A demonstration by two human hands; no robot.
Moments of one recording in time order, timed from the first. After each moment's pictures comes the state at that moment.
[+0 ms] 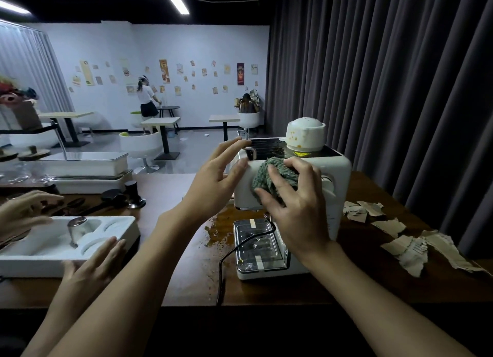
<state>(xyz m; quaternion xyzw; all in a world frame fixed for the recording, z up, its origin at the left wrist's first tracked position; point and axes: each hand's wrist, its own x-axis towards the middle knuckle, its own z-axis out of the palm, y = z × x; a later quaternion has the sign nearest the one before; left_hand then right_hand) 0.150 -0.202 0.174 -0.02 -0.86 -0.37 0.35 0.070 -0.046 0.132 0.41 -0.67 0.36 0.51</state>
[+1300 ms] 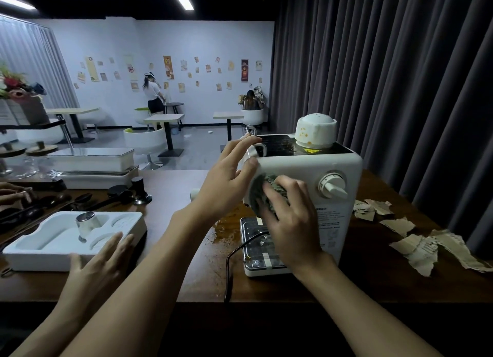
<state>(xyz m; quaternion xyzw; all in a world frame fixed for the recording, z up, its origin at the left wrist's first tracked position) 0.148 -0.199 0.169 -0.02 -0.86 -0.36 0.36 0.083 -0.065 0.103 0.43 -0.67 0.35 0.50</state>
